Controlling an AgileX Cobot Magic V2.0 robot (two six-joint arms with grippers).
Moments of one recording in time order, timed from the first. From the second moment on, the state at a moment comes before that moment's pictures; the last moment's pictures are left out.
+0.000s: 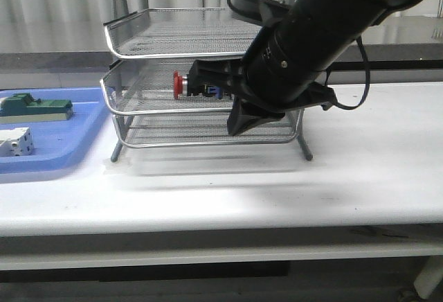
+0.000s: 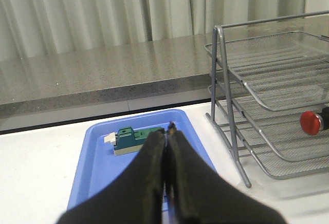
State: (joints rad) left arm -0.03 0.23 -0.30 -0.30 0.18 0.39; right arm 0.55 1.80 -1.11 0.38 0.18 0.00
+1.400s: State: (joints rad) left arm -0.03 0.23 -0.30 -0.30 0.18 0.39; right arm 0.43 1.43 -1.00 0.17 0.34 0.00
